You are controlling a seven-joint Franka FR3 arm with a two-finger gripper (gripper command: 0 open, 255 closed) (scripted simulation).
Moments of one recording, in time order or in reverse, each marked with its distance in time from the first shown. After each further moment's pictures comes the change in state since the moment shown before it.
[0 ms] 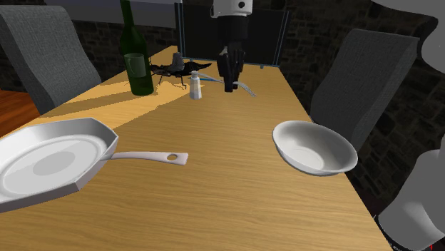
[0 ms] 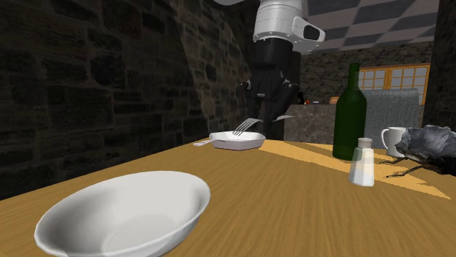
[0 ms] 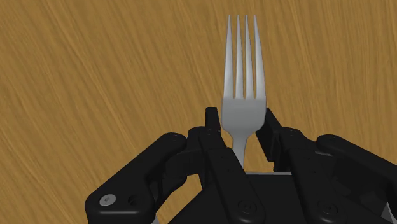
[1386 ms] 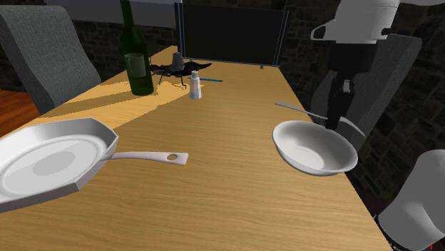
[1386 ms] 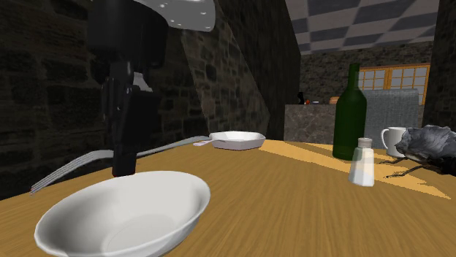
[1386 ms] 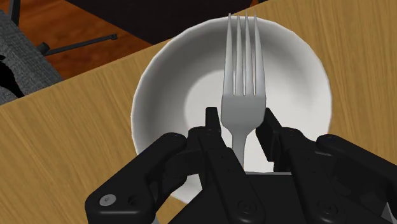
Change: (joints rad) arm -0.002 -0.863 -0.080 -0.903 0.149 0.044 -0.116
